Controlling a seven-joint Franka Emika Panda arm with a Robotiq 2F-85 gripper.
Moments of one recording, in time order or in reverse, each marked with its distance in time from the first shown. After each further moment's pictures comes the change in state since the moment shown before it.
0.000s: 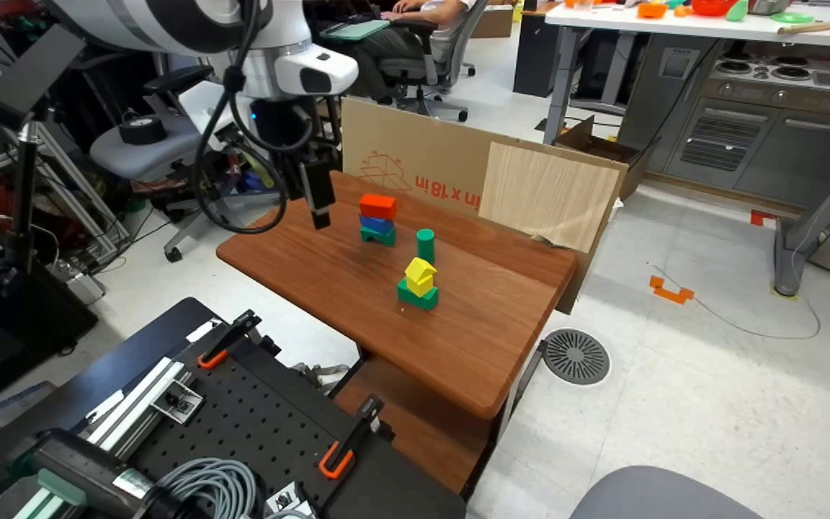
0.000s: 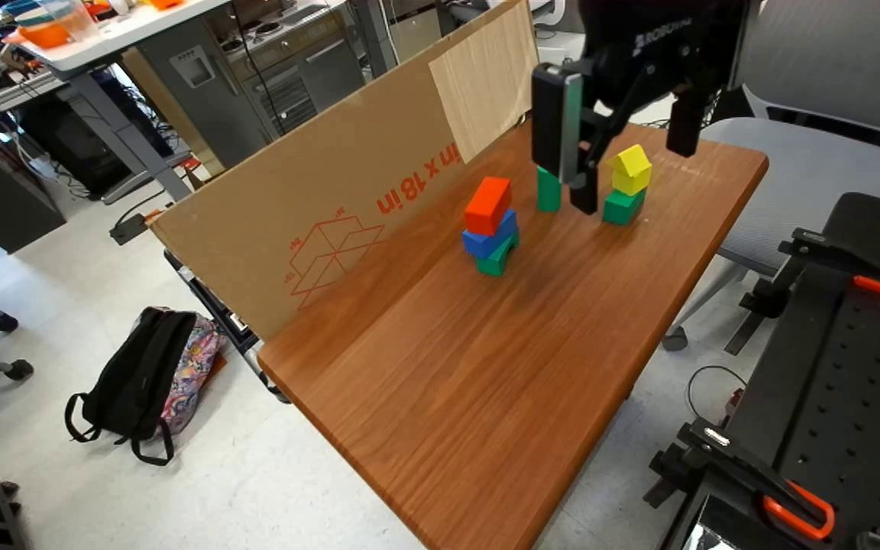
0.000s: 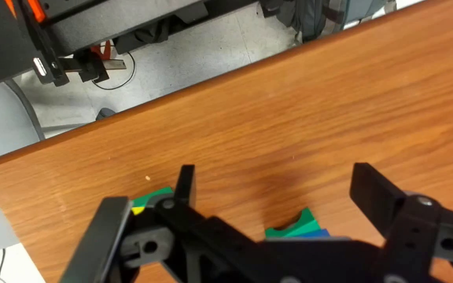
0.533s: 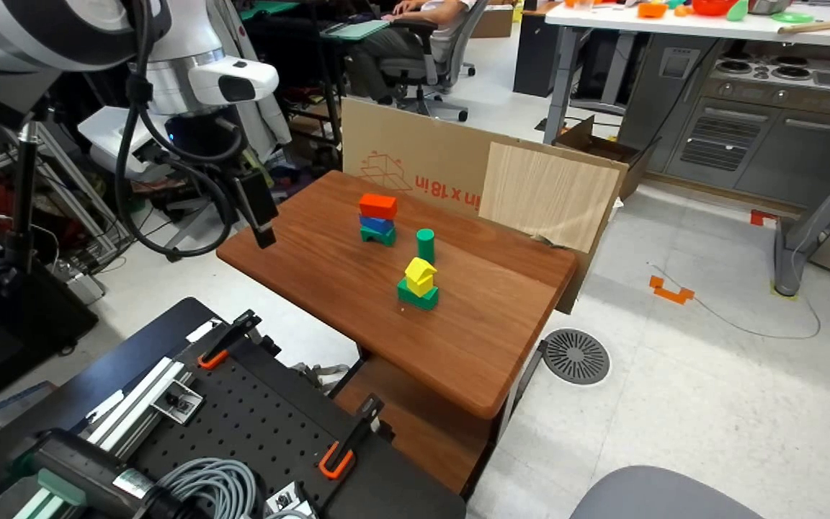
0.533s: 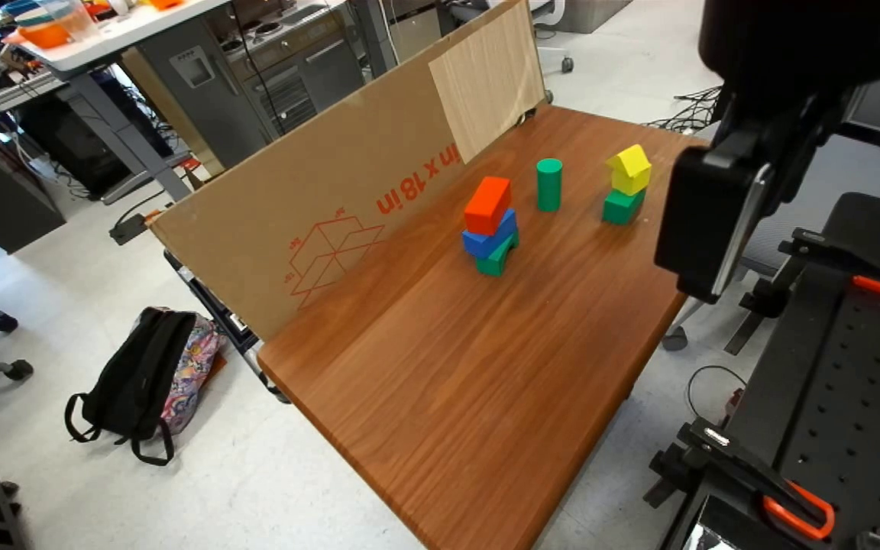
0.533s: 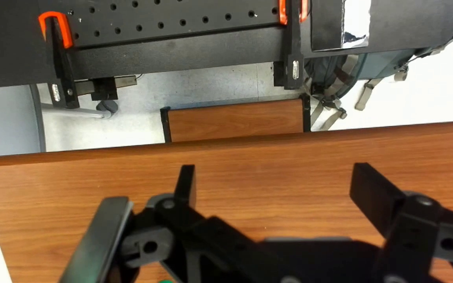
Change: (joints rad) arm 0.004 -0.185 0.116 -0.204 -0.027 0.000 -0.106
